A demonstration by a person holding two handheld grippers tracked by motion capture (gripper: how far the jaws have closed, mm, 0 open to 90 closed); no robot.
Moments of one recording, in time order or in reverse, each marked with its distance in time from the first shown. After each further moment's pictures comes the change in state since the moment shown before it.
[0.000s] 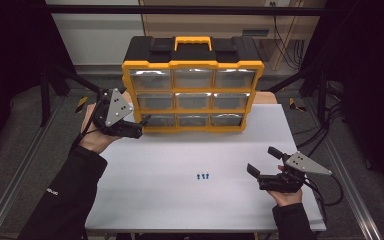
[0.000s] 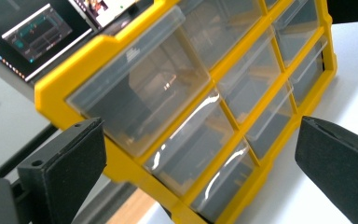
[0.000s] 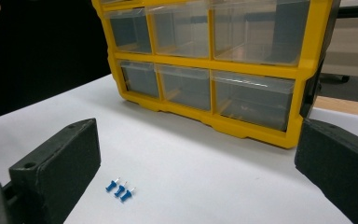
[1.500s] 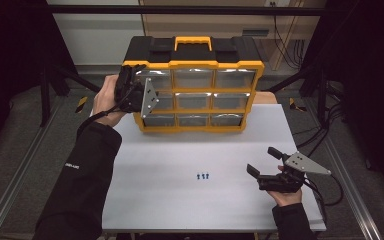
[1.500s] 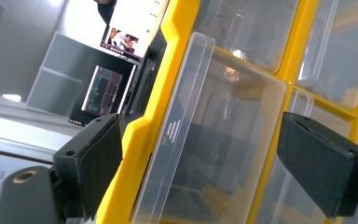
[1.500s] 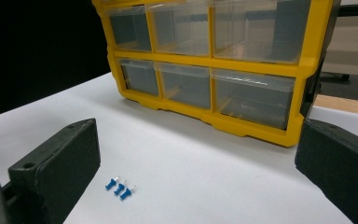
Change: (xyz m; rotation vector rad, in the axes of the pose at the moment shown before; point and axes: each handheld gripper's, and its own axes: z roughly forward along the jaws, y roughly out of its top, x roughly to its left) left arm 0.009 0.031 0.060 0.071 0.189 0.592; right arm -0.001 -0.001 0.000 0.005 0.004 -0.016
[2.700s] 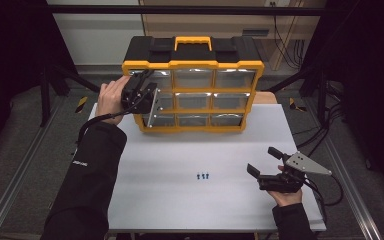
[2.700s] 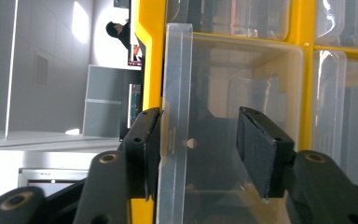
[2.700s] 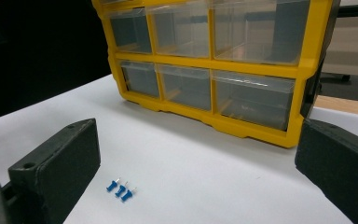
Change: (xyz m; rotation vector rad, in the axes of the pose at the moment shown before) left arm -0.017 -0.004 0.015 0.017 0.110 0.298; right arm 0.001 0.001 -0.001 -0.005 -0.001 0.023
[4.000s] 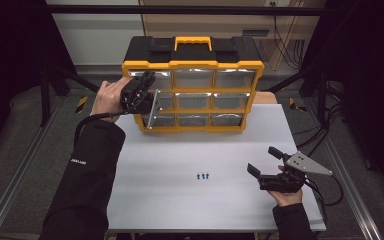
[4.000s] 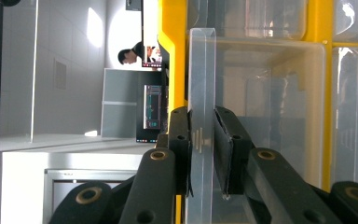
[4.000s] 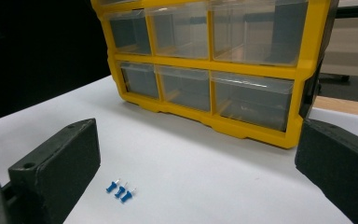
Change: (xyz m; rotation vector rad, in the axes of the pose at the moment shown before) left arm 0.004 0.004 -0.008 0.002 0.054 0.046; right arm 0.000 0.001 -0.001 -0.005 0.000 0.002
